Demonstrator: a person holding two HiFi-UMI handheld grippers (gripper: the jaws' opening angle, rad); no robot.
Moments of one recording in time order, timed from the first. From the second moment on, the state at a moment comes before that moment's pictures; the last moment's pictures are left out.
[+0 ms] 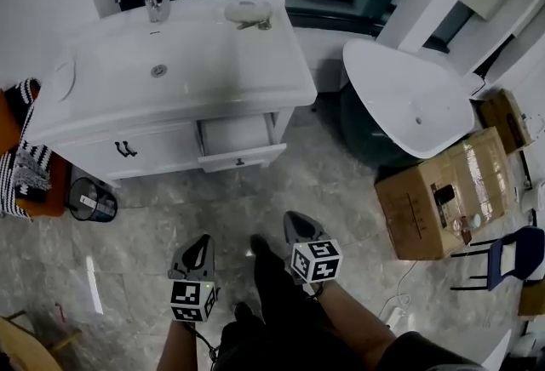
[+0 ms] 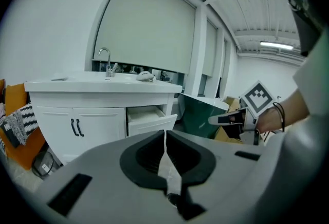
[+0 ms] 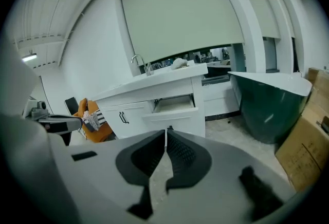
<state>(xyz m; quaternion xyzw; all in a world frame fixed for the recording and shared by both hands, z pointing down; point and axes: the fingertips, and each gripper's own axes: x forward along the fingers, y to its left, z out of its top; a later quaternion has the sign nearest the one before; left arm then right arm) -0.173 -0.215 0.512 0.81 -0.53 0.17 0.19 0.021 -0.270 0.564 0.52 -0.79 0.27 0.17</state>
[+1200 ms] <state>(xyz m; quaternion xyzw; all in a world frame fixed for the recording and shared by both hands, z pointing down) -0.173 -0.464 0.718 0.75 -0.59 0.19 0.24 -0.026 -0.495 0.730 0.48 -0.82 0.23 0.19</state>
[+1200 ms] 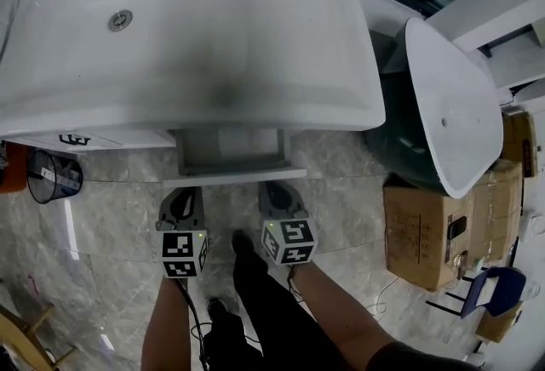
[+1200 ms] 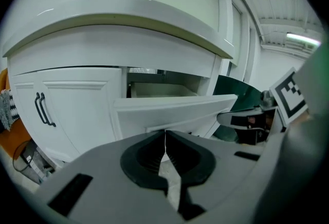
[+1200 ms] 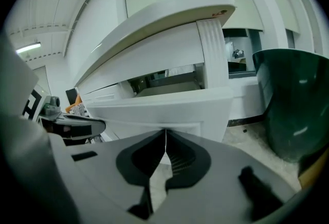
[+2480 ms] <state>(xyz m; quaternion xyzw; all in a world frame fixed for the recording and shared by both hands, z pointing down) -0.201 -0.582 0.703 0.74 -0.61 0.18 0.20 -0.050 -0.609 0.716 0.48 -0.84 0.23 0.13</state>
